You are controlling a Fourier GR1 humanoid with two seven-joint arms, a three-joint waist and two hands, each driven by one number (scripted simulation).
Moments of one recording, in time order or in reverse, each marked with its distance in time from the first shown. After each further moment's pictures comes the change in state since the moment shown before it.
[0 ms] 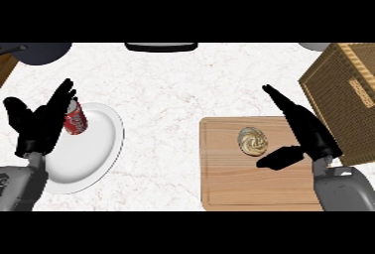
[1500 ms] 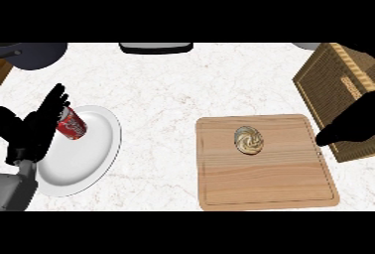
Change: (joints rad) left arm 0.045 0.104 -0.086 -0.006 0.122 0.069 -0.073; right arm -0.525 -0.376 -0.055 -0.123 -0.647 0.333 0.594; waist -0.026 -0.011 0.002
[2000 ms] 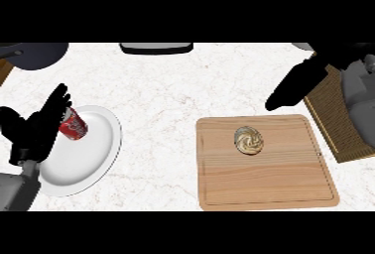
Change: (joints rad) left arm -0.002 0.006 -0.033 -0.012 0.011 0.036 -0.002; right arm -0.169 0.130 0.170 0.199 0.343 -0.119 -0.049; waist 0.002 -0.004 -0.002
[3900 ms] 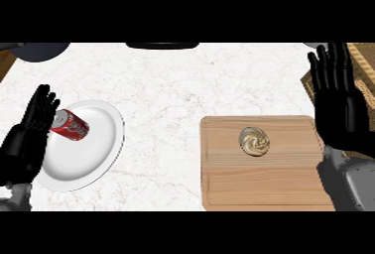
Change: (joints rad) left arm 0.136 0.041 -0.042 -0.265 -0.025 0.155 -0.165; right arm 0.639 0.263 -0.223 -0.053 -0.486 -0.622 -1.143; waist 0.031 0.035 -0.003
